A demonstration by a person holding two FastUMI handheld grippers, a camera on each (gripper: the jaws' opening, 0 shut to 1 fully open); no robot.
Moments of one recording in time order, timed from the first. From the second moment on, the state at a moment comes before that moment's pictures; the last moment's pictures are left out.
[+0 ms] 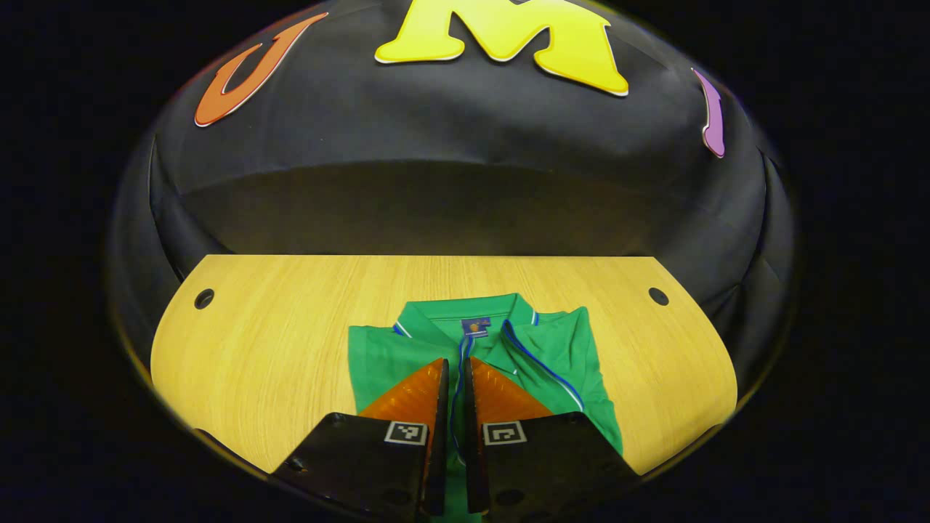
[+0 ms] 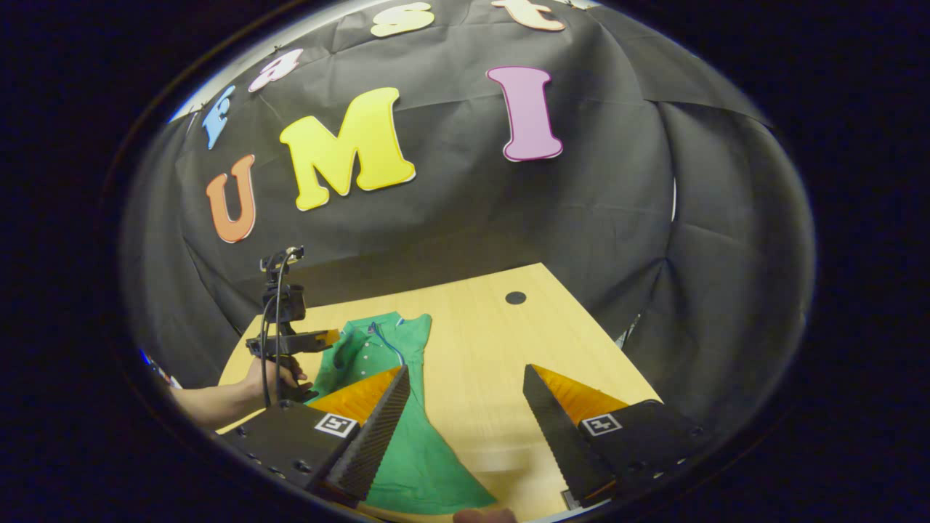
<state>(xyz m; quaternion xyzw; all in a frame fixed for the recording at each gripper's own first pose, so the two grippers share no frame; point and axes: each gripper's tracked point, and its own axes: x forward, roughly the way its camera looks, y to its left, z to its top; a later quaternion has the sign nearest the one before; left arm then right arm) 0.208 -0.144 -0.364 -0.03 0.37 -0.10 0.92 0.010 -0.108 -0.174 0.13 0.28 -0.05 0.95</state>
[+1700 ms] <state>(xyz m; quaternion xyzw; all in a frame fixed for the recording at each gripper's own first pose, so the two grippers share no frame) -0.078 0.002 -0.267 -0.02 0.40 -0.08 0.91 -0.047 -0.068 -0.270 0.00 0.39 0.08 0.92</state>
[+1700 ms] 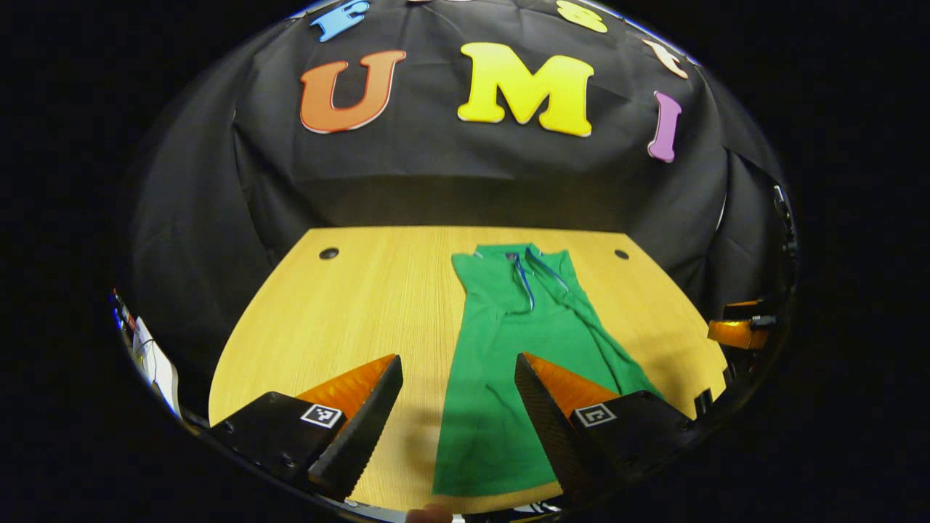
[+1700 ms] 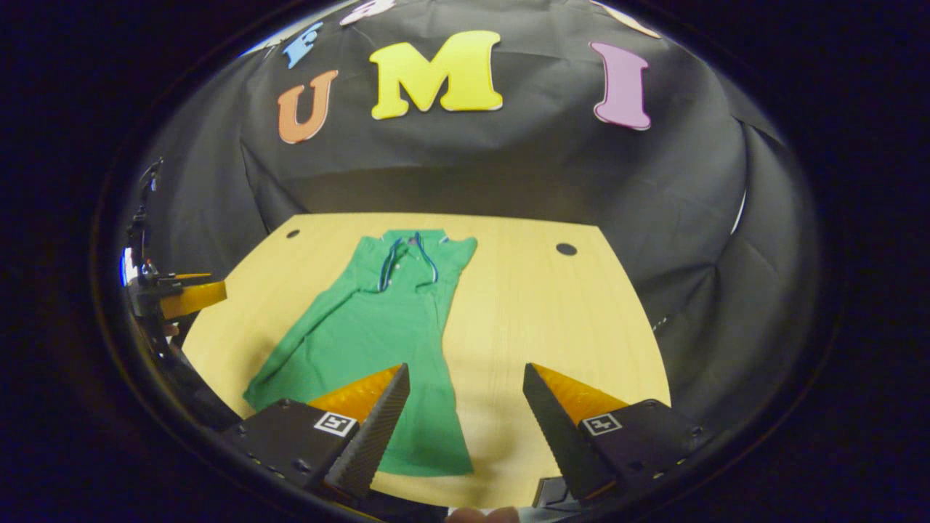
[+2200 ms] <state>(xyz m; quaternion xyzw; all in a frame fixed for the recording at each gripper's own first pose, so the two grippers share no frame) -0.185 0.003 -0.355 -0.04 0.59 -0.12 0.80 -0.130 -0.071 -0.366 -0.03 0.55 0.10 0.83</state>
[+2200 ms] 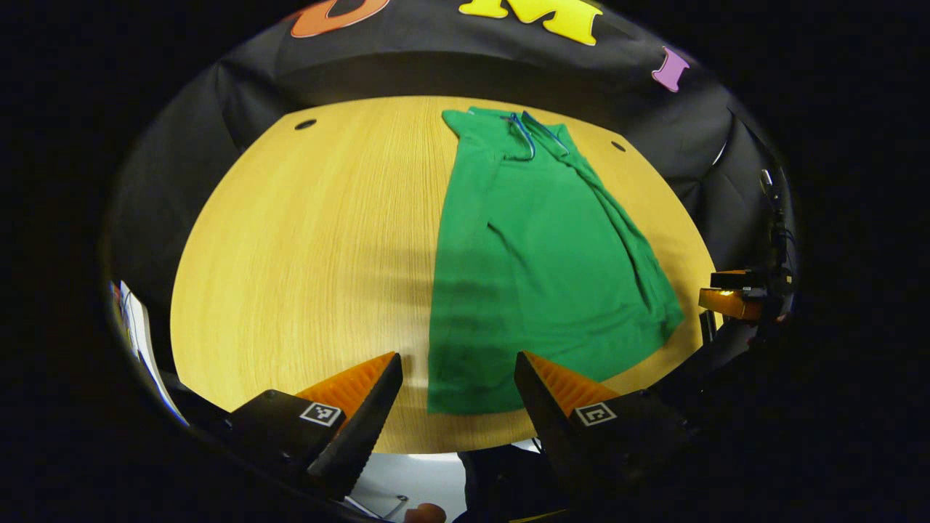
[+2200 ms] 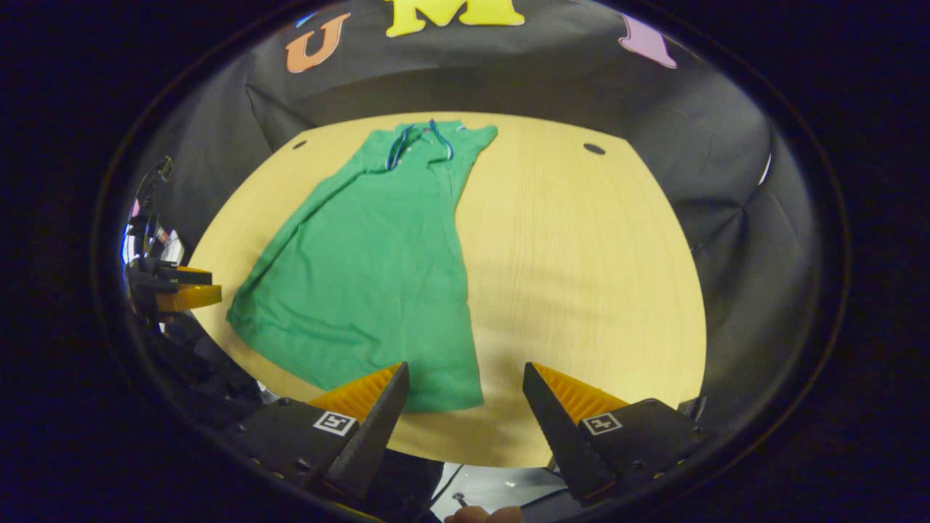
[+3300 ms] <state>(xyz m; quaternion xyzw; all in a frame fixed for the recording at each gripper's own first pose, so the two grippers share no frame) -0.192 0.029 -0.359 0.02 0.67 -0.08 0.74 -0.146 -0.064 -0.418 -0.04 0.65 0.08 0.76</state>
